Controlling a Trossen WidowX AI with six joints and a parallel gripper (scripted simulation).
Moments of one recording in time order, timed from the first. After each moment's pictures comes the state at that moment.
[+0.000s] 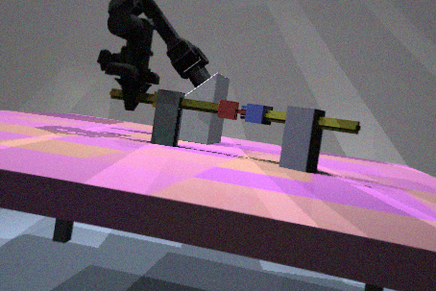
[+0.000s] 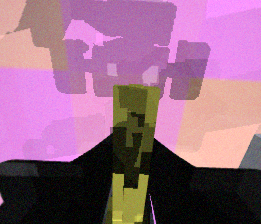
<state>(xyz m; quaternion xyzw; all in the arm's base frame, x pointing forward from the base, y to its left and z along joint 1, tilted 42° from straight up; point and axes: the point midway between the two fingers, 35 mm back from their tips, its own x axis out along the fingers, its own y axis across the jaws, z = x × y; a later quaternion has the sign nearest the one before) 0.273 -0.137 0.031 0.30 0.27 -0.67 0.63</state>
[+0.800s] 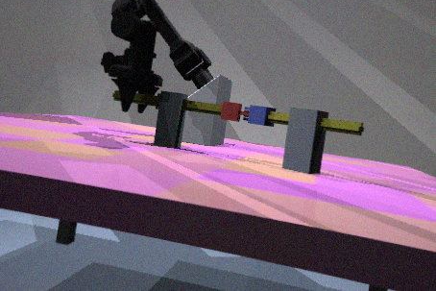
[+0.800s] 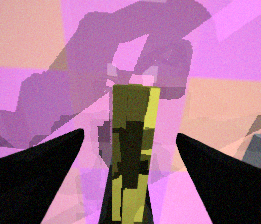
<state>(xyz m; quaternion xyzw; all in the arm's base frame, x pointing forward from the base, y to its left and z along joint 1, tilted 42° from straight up) 0.273 -0.137 0.031 0.30 0.27 -0.67 0.63</state>
